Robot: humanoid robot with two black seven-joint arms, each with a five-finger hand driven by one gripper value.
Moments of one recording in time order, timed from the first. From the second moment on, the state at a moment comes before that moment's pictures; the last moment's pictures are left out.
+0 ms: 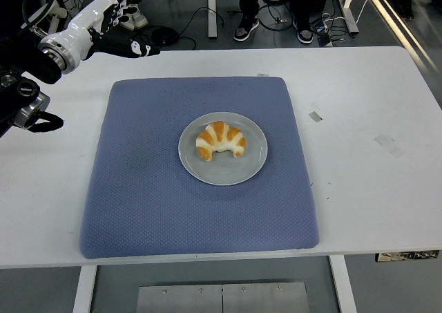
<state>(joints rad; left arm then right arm) -1.00 0.55 -0.55 -1.29 0.87 0.20 0.14 -0.09 0.00 0.03 0.16 -0.11 -0.06 0.21</state>
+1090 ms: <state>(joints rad) -1.09 0.42 -0.33 -1.33 1.00 0.11 0.26 -0.09 0.00 0.03 0.16 -0.11 -0.06 0.21</state>
